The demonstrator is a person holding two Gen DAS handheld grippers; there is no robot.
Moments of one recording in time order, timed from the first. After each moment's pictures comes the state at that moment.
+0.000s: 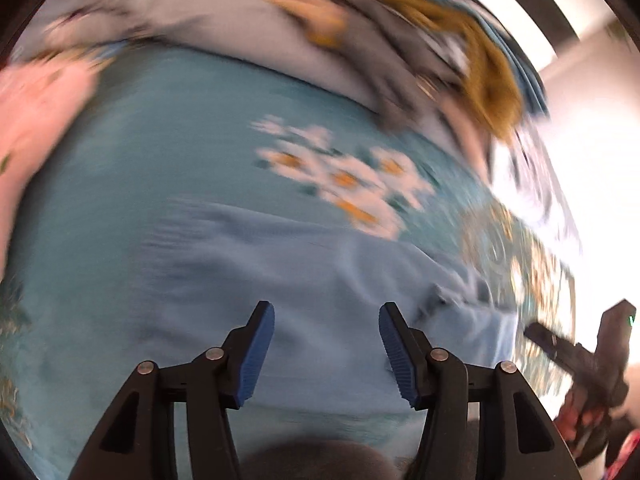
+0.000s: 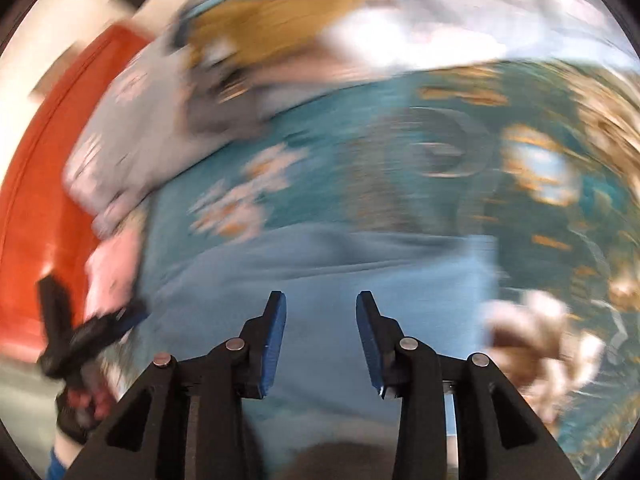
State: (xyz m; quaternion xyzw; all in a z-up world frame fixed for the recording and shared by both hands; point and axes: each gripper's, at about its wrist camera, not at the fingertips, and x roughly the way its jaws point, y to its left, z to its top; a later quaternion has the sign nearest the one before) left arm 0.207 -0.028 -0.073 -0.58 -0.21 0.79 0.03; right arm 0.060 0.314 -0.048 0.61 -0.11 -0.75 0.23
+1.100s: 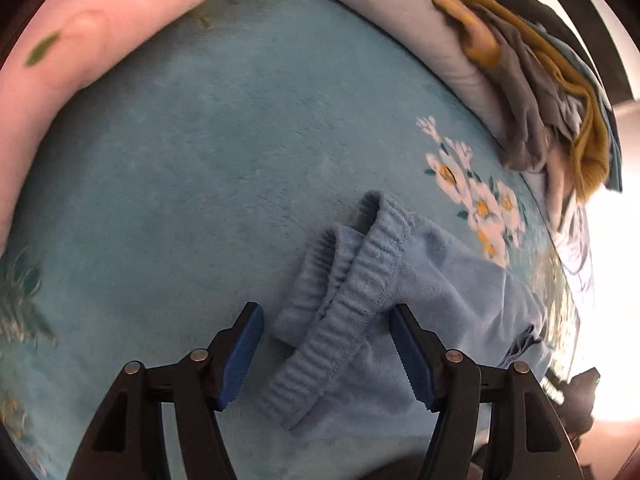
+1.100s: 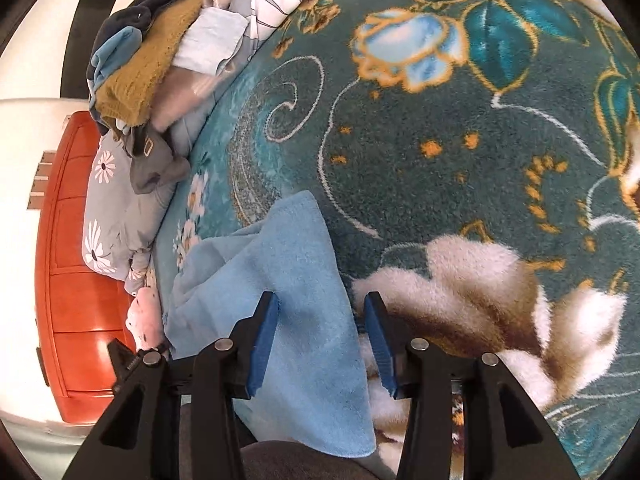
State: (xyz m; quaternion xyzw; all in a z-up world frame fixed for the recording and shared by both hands) left arm 0.238 -0.185 -0.143 -0.58 -0.33 0.75 -0.04; right arm 0.038 0.380 -0.130 0.65 -0.27 -0.67 0.23
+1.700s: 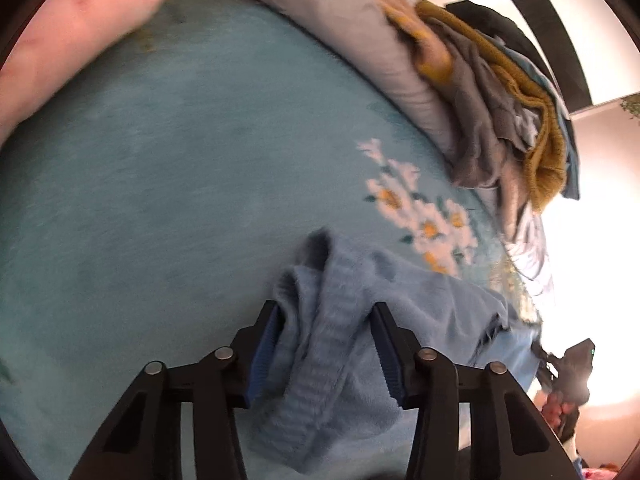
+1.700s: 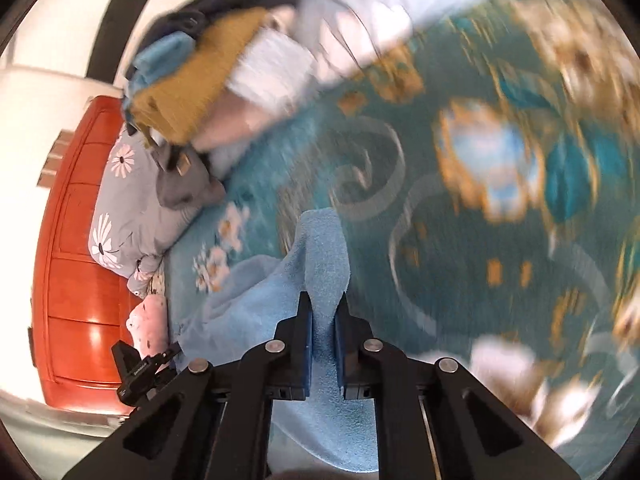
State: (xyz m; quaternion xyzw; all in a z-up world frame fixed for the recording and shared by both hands) left arm 0.209 -0.175 -0.136 -0.53 -0.37 0.76 0.03; right arm -0.025 0.360 -0.069 0.59 -0.22 -0.73 0.27
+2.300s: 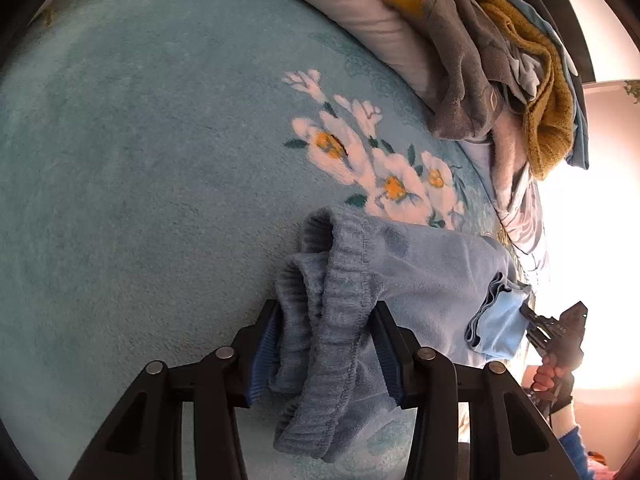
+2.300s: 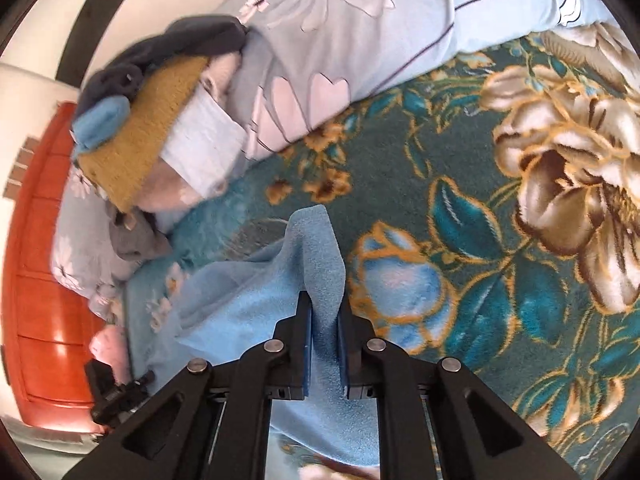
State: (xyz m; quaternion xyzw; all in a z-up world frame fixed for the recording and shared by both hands) left arm 0.177 -0.130 -0.151 -0.58 -0.37 0.72 0.06; right arm -0.082 0.394 -0.097 0.62 -0.17 -0.74 0.21
